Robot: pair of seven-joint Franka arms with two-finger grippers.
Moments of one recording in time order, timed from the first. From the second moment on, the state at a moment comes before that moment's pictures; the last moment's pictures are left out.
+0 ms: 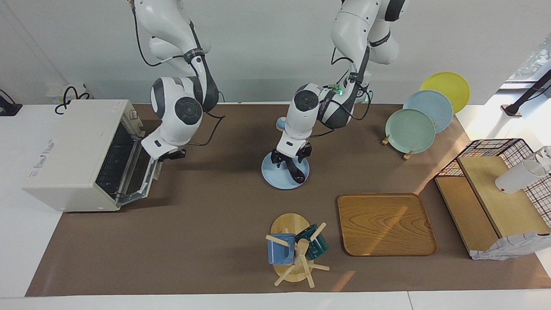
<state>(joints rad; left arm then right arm) -0.66 0.32 -0.05 -1.97 -0.10 2.33 -0.83 0.11 0.07 0.01 -1.98 -0.50 1.77 0.21</state>
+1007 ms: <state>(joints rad) -0.66 0.28 -0.03 -1.97 -0.10 2.36 -0.84 -0.05 -0.05 0.00 -1.86 -0.28 1.59 0.02</state>
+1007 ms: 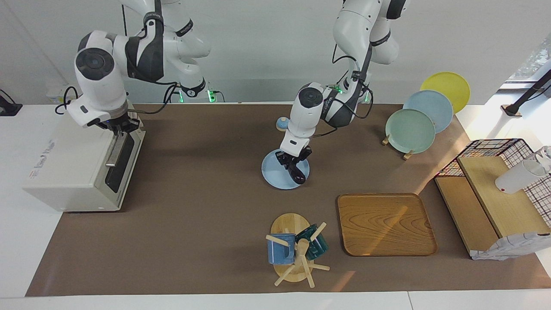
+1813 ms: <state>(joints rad) -0.23 0.36 -0.01 -1.65 -0.10 2.12 -0.24 -0.05 -0.05 0.01 -1.66 -0.02 1.48 0.02</state>
